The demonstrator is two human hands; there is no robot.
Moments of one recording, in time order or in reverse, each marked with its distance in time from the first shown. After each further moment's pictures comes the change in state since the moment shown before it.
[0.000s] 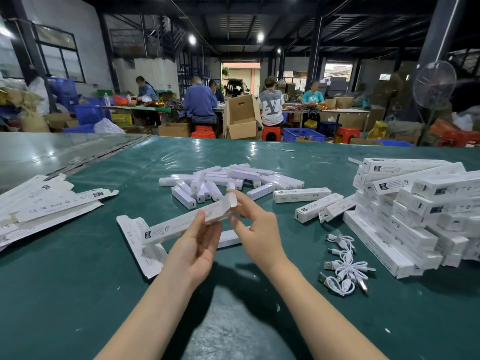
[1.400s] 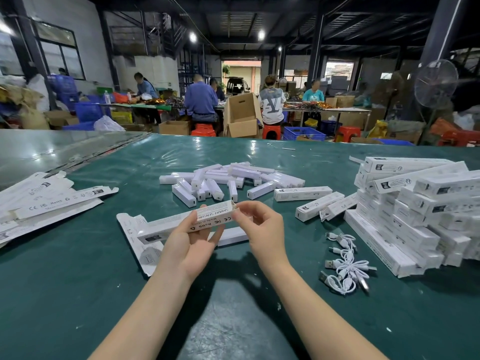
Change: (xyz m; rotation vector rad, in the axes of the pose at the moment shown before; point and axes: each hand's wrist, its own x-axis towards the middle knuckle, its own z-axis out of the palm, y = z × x) left_hand 0.011 0.007 -0.005 -0.062 -0.068 -0.016; right_hand 0.000 0.011 0.004 0.199 0.220 0.194
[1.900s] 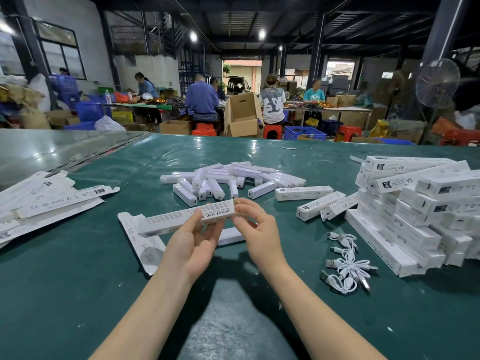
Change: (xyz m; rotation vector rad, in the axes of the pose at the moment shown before) left_hand -0.001 -0.003 0.000 0.013 -0.037 0.020; right_hand -0.003 0.001 0.005 0.054 -0.120 0.004
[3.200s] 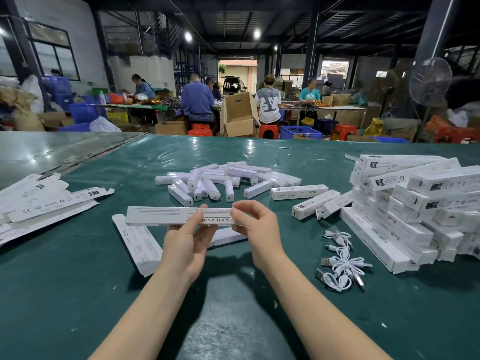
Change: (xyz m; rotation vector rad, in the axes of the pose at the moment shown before) left_hand -0.001 -0.005 0.000 0.213 0.030 0.199; right_hand 0.007 -0.008 -0.002 0.196 0.091 0.253
